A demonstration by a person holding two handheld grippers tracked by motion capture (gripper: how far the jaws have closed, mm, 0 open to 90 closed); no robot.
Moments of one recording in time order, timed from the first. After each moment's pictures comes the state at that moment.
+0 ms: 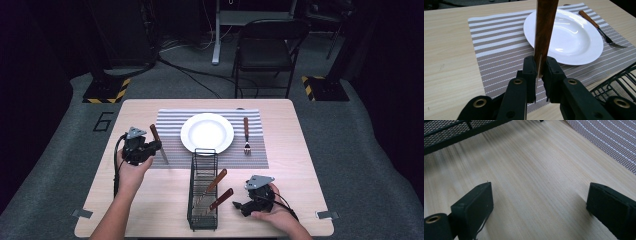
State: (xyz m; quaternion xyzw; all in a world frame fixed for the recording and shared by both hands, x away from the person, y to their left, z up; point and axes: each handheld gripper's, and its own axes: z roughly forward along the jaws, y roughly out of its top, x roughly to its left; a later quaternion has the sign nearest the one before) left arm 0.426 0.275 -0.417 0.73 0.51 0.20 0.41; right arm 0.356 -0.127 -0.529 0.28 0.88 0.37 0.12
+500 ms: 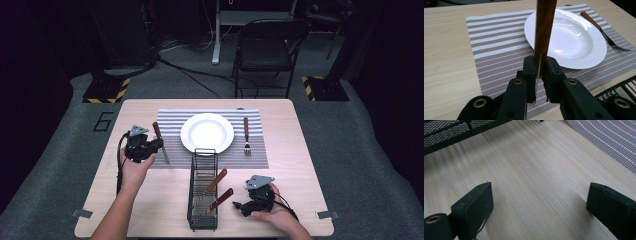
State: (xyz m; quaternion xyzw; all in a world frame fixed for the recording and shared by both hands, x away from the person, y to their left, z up) left arm 0.438 0.273 -0.422 0.73 0.52 0.19 0.41; right arm 0.356 -0.127 -0.529 0.28 0.88 0.37 0.12
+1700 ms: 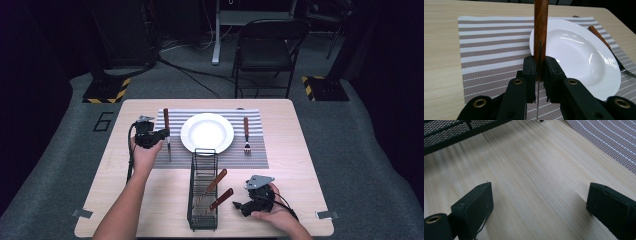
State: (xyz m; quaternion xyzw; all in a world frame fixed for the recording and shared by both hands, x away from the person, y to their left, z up) left arm 0.498 0.267 -0.443 0.69 0.56 0.15 0.44; right arm 0.356 -0.127 -0.529 0.28 0.88 0.37 0.12
